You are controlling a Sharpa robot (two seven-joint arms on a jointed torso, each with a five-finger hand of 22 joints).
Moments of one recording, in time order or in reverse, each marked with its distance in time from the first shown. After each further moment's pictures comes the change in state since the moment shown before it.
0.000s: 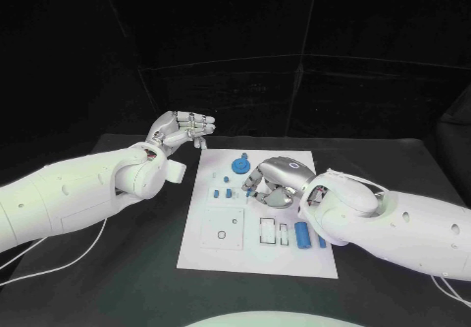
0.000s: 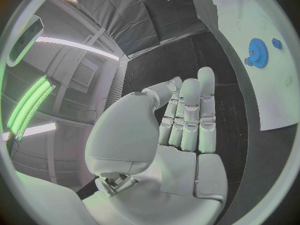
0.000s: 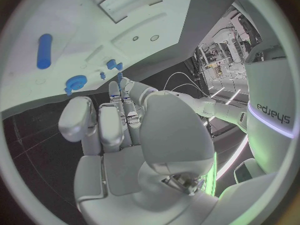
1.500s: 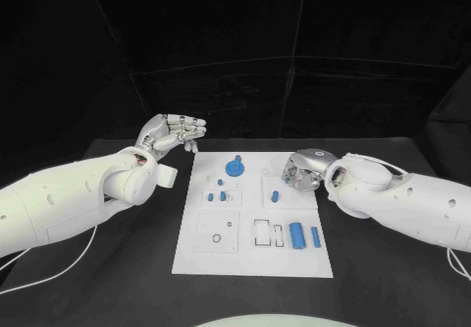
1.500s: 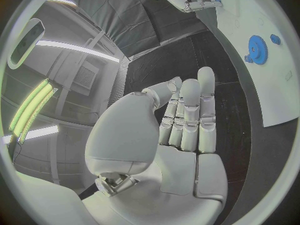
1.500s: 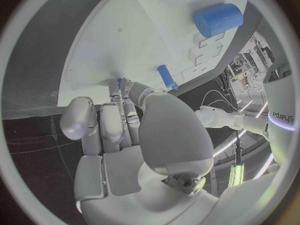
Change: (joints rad) left arm 0.000 -0.015 0.000 0.011 -0.024 -0.009 0.015; left_hand 0.000 0.000 0.000 0.000 0.000 0.000 0.000 0.000 0.000 0.000 0.000 -0.004 0.000 0.000 0.000 0.000 0.002 0.000 0.004 0.004 0.000 0.000; right arm 0.041 -0.052 0.000 -0.265 -0.013 0.152 -0.012; right_hand 0.018 0.019 -0.033 0.011 -0.008 -0.003 -0.003 0.004 0.001 0.000 0.000 0.011 0.000 0.000 0.000 -0.009 -0.004 0.000 0.000 0.000 -0.007 -0.008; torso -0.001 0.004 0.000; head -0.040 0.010
